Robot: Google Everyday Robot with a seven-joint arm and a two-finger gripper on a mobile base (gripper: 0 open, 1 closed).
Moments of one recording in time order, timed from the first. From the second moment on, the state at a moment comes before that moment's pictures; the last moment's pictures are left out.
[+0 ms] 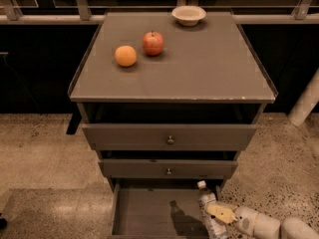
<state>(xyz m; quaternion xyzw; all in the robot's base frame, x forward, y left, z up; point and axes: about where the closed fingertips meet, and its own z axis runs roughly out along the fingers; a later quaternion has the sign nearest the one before) 0.435 -0.226 0.403 -0.02 0.83 0.44 0.34</state>
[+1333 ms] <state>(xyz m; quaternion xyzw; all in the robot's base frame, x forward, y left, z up) 0.422 -0.194 0.512 -0.11 0.83 0.43 0.34</state>
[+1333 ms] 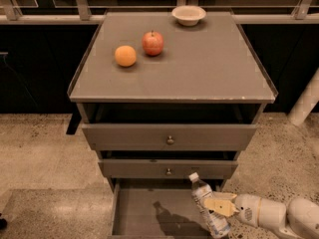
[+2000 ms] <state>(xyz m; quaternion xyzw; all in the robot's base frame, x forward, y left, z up) 0.441 -0.204 0.583 -0.18 0.84 0.40 0.32</state>
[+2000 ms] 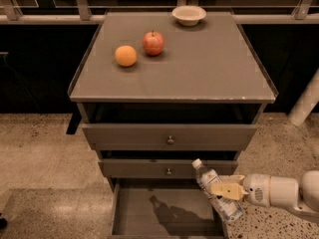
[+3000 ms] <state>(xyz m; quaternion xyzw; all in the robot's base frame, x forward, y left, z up) 0.459 -0.181 0.695 -0.26 0.84 0.34 0.33</state>
